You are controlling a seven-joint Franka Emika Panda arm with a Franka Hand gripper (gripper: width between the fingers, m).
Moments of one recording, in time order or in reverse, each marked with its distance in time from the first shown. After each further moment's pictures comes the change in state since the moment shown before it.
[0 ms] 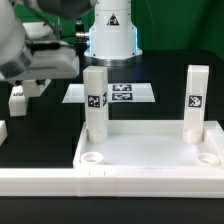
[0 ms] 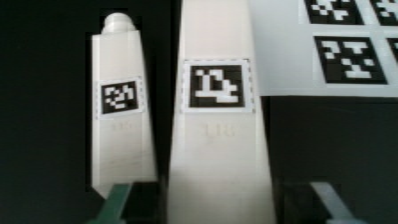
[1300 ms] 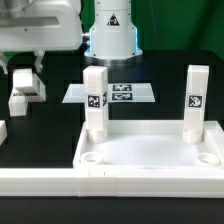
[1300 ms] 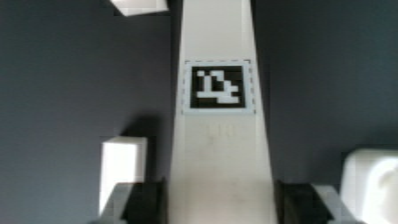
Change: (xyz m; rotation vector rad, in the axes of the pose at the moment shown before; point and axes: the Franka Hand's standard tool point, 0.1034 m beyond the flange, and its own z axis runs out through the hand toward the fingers) arm 0.013 -0.014 -0.082 -0.032 0.617 -0.012
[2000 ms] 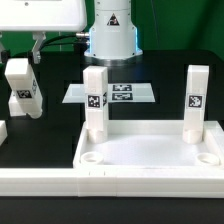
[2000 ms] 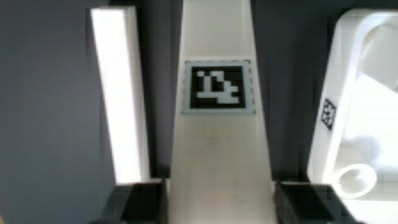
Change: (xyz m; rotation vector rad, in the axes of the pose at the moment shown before) arm 0.031 0.000 -0.026 -0.064 0.394 0.025
